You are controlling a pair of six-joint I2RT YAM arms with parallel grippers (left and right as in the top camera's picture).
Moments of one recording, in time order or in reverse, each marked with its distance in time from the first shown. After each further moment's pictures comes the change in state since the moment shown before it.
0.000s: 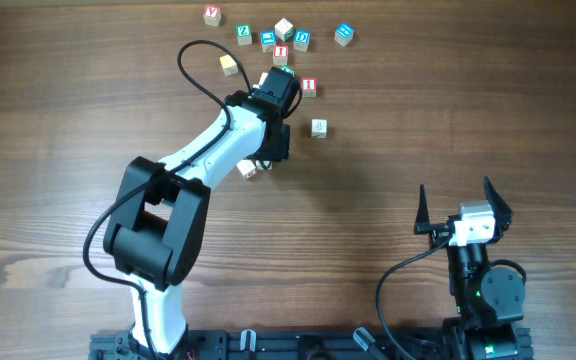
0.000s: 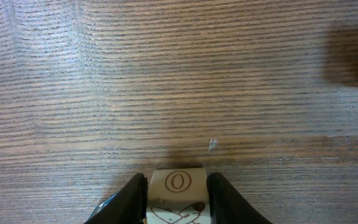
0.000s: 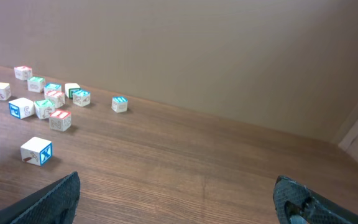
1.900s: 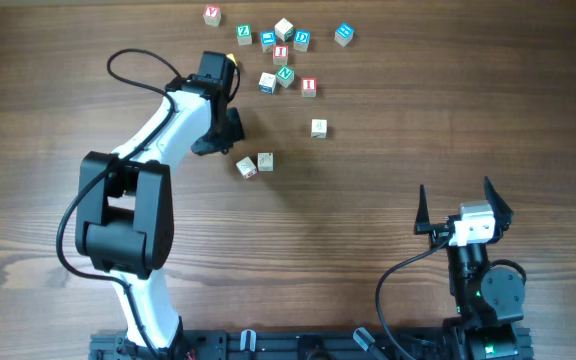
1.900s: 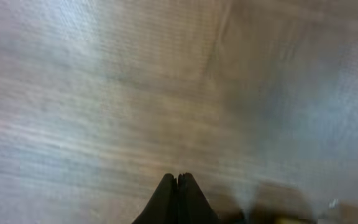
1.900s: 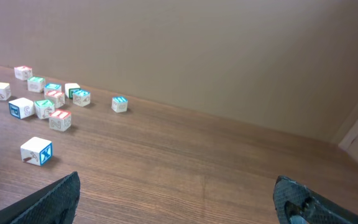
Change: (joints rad) left arm 0.243 0.000 -0.002 -0.043 0.078 -0.098; right arm 0.000 0.000 0.000 0.000 0.000 0.000
